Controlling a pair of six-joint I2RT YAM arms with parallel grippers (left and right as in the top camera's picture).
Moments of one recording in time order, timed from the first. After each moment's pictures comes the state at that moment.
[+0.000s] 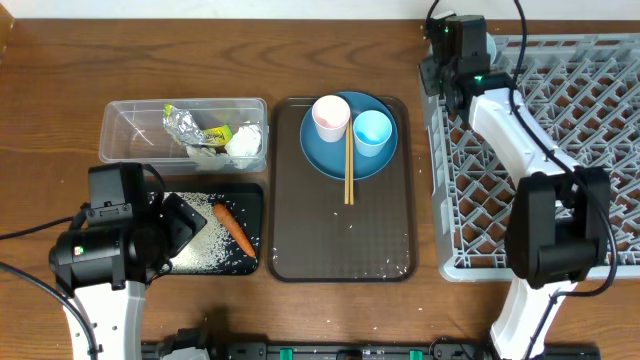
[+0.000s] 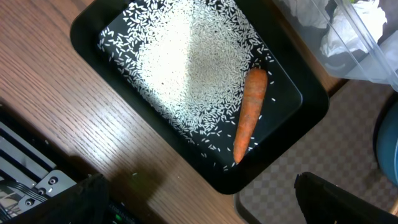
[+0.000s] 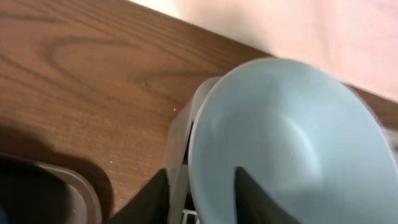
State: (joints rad) left arm 0.16 1.00 1.07 -1.33 -0.03 -0.69; right arm 0.18 2.04 1.57 -0.28 0.13 -0.19
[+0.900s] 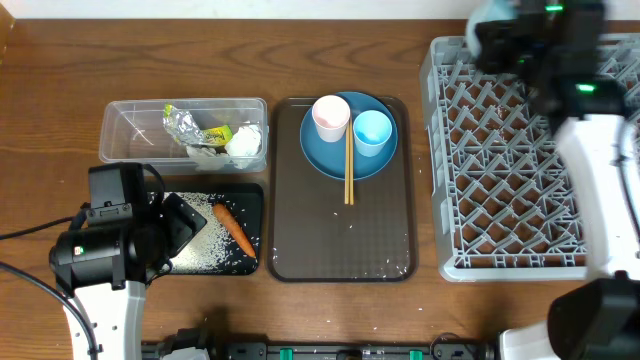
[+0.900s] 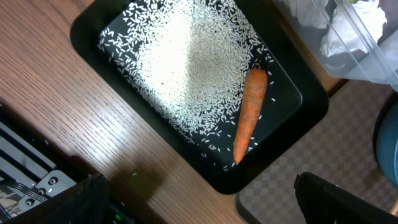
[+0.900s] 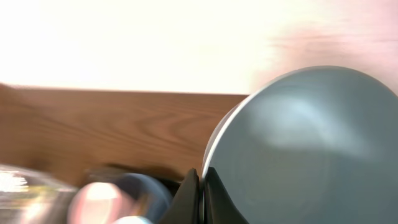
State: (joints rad) left arm 0.16 1.00 1.07 -1.33 -0.03 -0.69; right arm -0.06 1.66 1.57 -0.43 -0.47 0.17
